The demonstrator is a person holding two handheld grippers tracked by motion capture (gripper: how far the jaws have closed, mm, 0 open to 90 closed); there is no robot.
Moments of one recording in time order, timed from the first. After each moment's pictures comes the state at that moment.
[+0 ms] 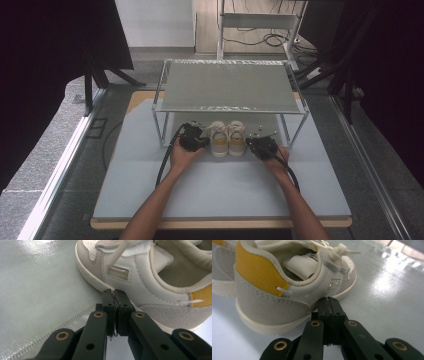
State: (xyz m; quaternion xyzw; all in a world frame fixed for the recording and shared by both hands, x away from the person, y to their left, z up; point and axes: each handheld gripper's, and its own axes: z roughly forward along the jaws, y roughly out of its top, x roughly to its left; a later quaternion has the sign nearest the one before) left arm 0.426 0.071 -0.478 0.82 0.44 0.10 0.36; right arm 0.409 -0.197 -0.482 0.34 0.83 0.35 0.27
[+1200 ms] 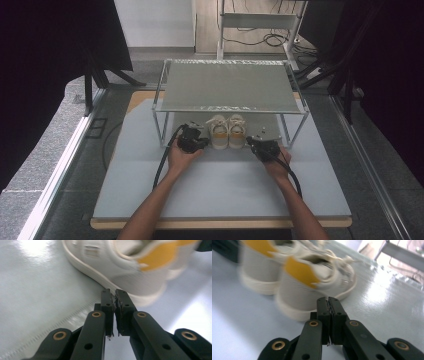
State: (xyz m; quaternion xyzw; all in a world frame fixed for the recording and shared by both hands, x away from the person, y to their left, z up) left arm 0.412 0.079 -0.472 0.83 0.40 0.11 0.38; right arm 0.387 -0.200 -0.472 0.33 0.81 0.39 0.30
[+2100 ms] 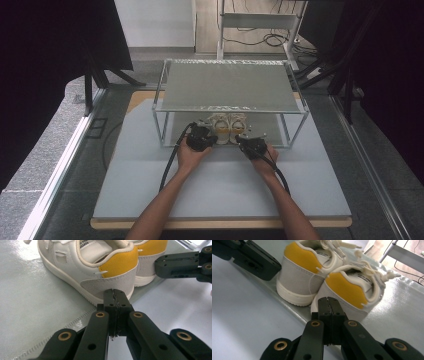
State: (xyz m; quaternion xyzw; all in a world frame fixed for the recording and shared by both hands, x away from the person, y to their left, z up) left arm 0.425 0.052 -0.472 0.82 0.41 0.11 0.40; right arm 0.404 -0.163 -0.480 0.32 0.81 0.38 0.29
